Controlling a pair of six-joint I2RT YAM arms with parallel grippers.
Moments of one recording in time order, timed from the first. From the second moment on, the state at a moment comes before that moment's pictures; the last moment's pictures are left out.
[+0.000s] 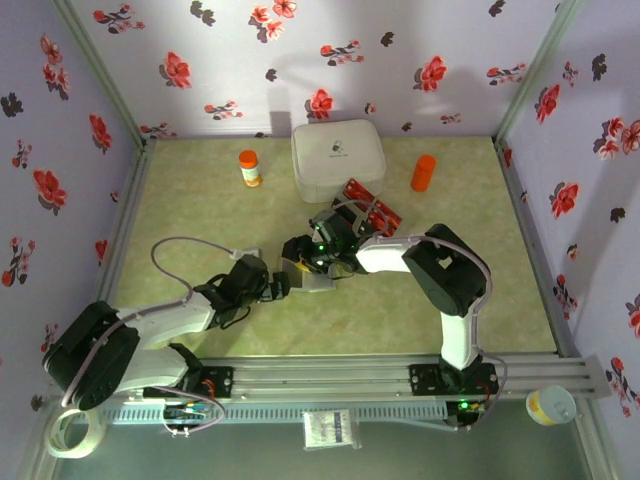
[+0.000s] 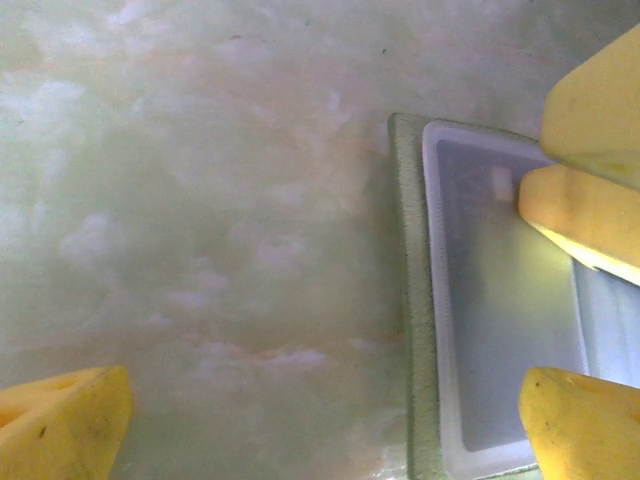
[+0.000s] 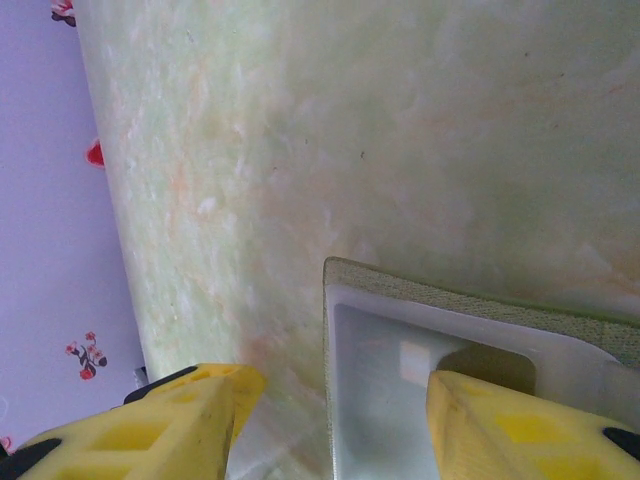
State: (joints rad) left arm -0.75 1.26 0.41 -0.03 -0.20 -0.71; right arm 0.79 1.93 1.02 0.20 -0.45 1.11
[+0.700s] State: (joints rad) left arm -0.75 1.37 0.52 -0.15 -0.23 -0.70; right arm 0.70 1.79 1.10 -0.02 -0.42 0.99
